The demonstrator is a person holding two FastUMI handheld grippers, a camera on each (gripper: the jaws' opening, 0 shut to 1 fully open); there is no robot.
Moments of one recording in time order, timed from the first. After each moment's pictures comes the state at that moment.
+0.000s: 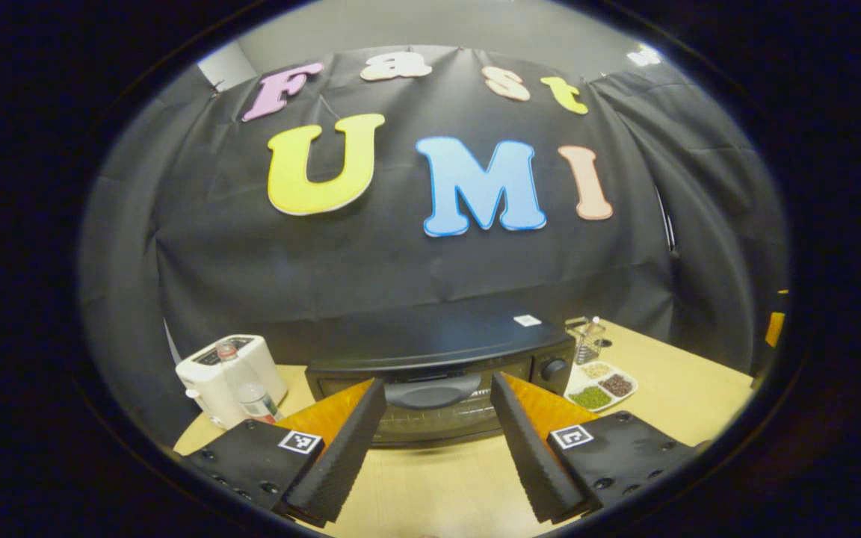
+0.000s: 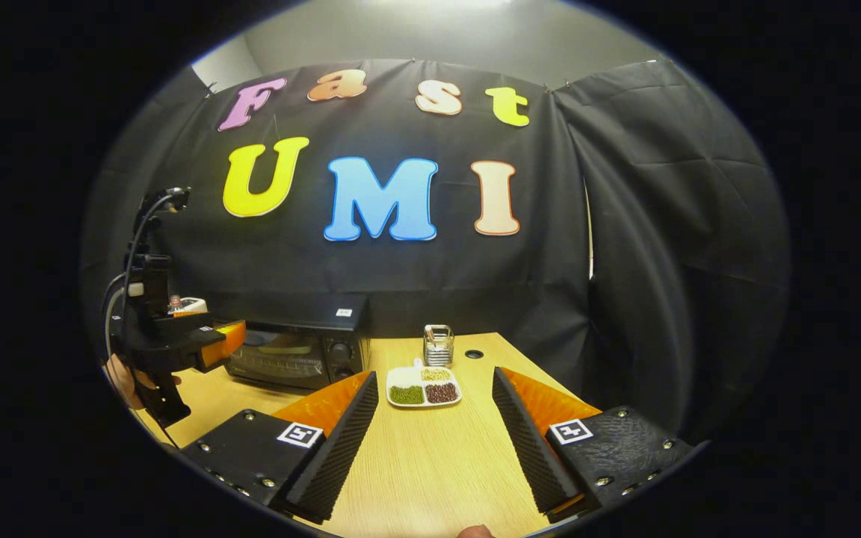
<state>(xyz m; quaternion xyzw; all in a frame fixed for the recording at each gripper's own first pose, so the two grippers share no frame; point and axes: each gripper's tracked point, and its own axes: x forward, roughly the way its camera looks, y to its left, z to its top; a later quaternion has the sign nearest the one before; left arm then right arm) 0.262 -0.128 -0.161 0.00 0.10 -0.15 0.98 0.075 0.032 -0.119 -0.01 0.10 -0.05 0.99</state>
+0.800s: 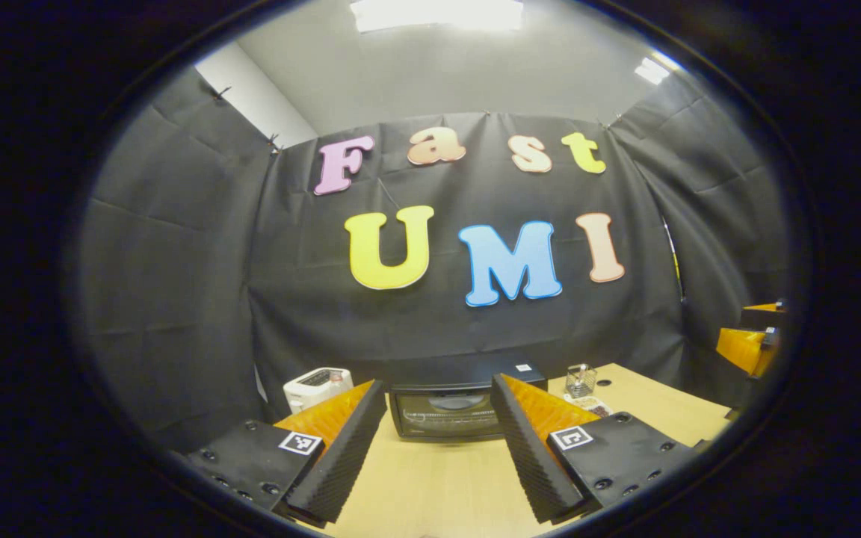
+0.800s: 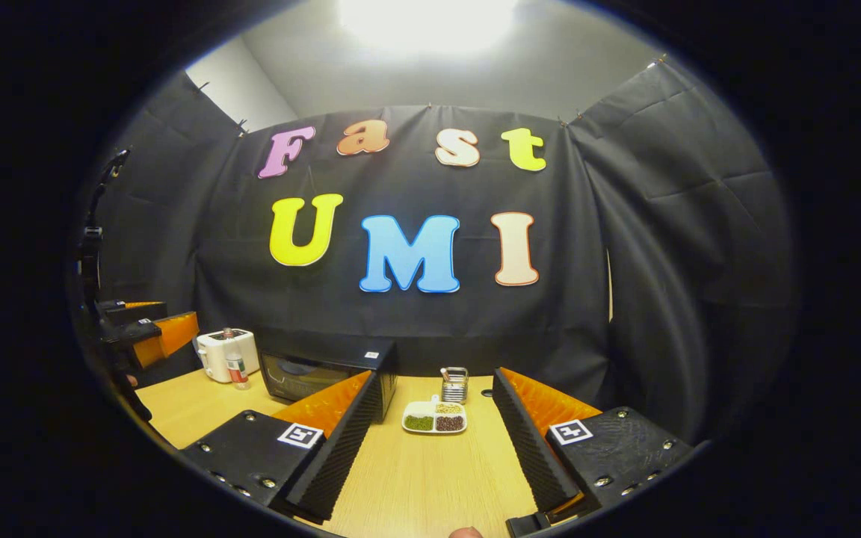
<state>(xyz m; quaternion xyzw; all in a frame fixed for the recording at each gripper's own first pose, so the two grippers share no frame) 0.051 -0.073 -0.024 0.01 0.01 -0.04 1.00 0.003 0.001 -0.050 0.00 0.02 0.04 1.00</state>
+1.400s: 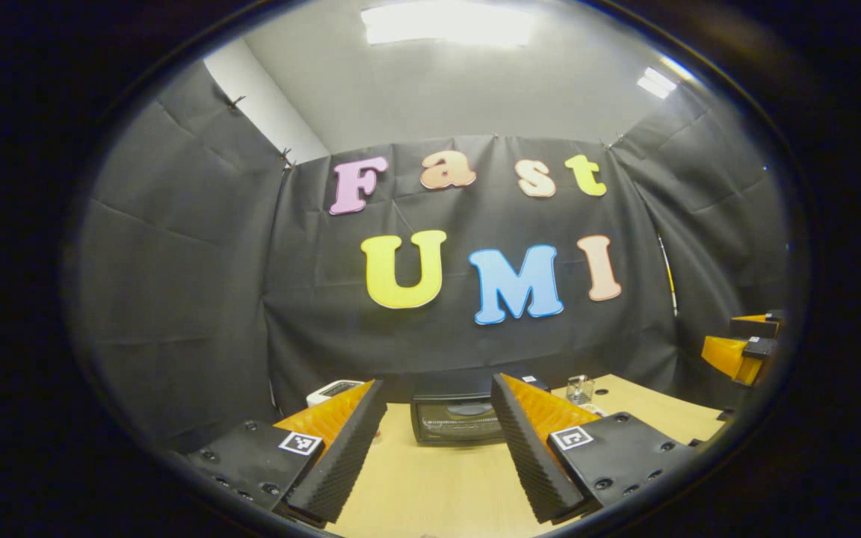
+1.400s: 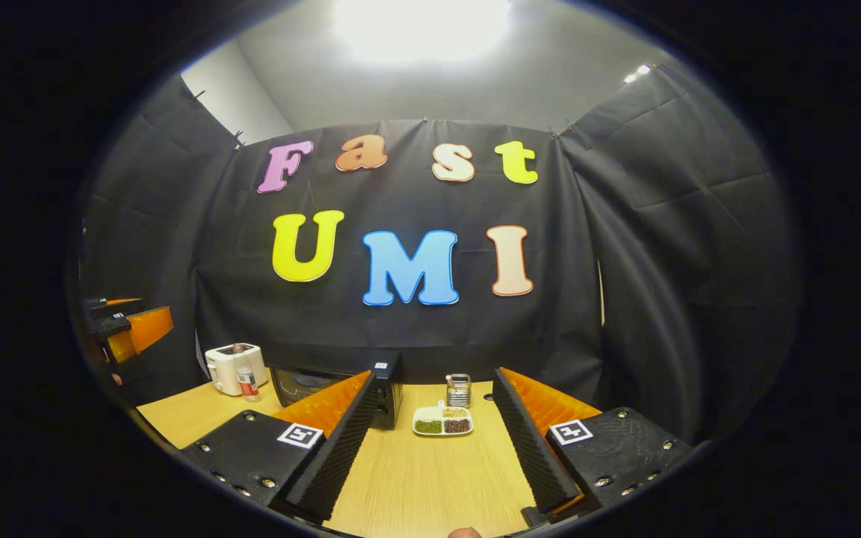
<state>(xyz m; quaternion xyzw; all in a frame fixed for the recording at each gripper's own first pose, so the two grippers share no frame) 0.003 -0.027 0.008 -0.01 -0.01 -0.04 1.00 -0.034 0.026 -0.030 0.01 0.00 0.02 1.00</state>
